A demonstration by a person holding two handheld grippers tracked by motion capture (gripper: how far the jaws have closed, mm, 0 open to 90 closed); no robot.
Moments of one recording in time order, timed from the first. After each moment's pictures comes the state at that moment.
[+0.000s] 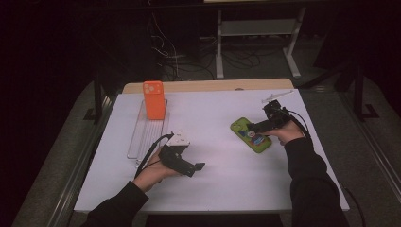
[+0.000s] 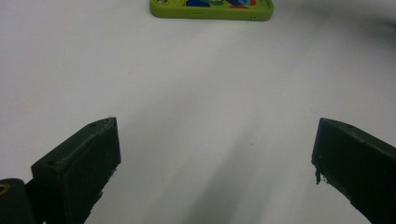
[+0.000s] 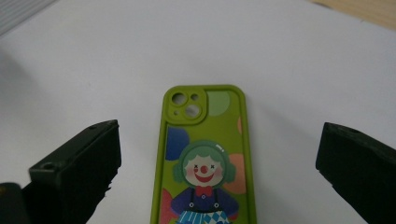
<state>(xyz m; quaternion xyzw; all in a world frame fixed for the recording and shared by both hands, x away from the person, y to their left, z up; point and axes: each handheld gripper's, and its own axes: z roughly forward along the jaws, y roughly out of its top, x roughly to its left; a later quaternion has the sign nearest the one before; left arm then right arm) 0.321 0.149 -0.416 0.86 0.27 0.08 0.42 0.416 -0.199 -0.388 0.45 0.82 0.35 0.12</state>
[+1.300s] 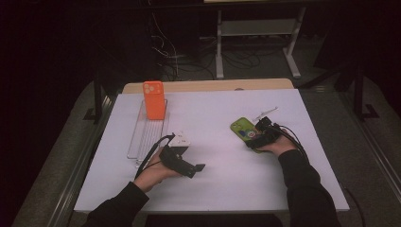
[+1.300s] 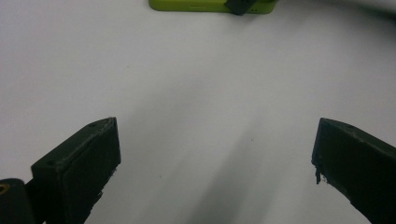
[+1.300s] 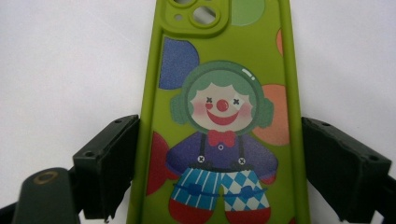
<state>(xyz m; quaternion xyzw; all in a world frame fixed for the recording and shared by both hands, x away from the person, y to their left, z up) 0.320 0.146 -0.418 0.86 0.27 0.08 0.41 0.406 -0.184 -0.445 0.43 0.86 0.27 0.11</state>
